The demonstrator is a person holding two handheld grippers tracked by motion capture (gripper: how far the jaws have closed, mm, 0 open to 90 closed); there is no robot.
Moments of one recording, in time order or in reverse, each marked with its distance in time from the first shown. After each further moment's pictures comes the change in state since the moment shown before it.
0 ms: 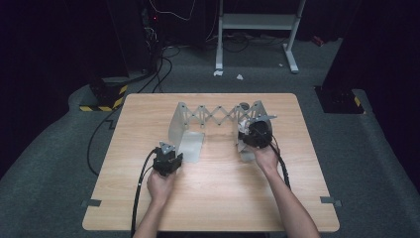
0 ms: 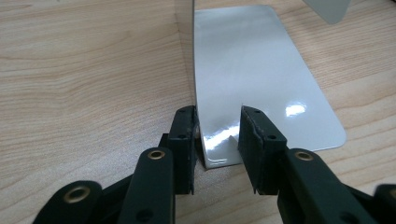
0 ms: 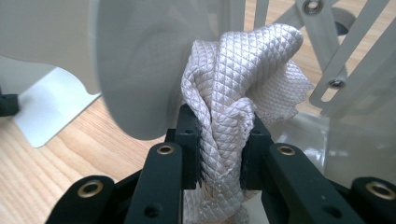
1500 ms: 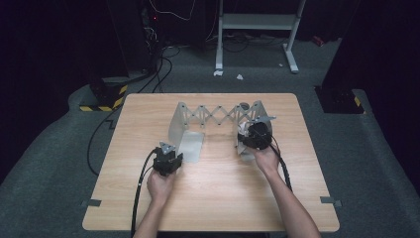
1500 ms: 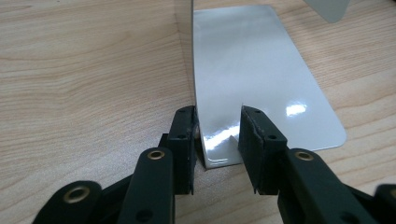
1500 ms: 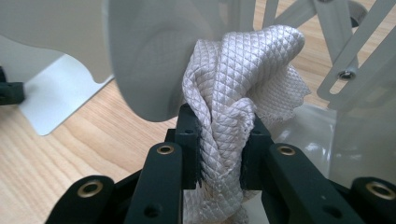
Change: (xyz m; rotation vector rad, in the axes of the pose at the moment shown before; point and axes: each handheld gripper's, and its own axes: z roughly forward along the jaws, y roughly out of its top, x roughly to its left) left arm 0.000 0.000 0.000 0.000 0.003 0.006; right arm 0.003 -0.002 -0.003 0.023 0.014 -0.013
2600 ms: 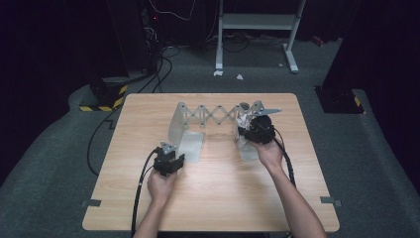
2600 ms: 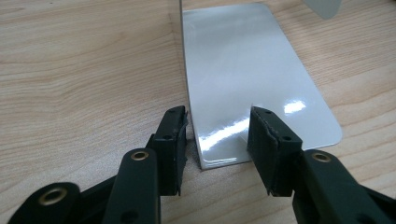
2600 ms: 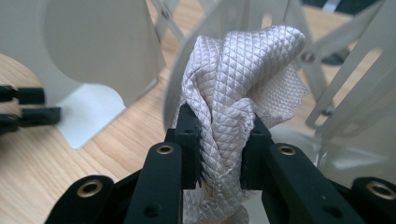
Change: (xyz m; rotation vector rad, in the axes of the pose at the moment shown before) left arm -0.001 0.000 0.001 0.002 -0.011 0.014; right arm 0.007 0.022 -0.028 -0.044 0.015 -0.028
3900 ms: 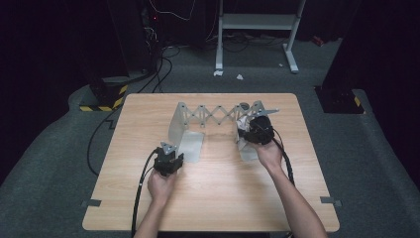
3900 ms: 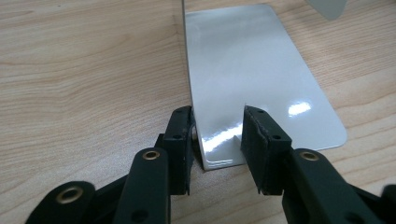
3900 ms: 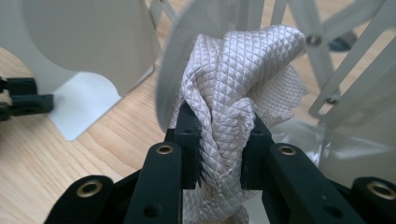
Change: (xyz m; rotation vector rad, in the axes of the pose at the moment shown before) left arm 0.000 0.000 0.000 -0.002 0.016 -0.002; right arm -0.002 -0.003 0.008 0.048 -0.001 0.009
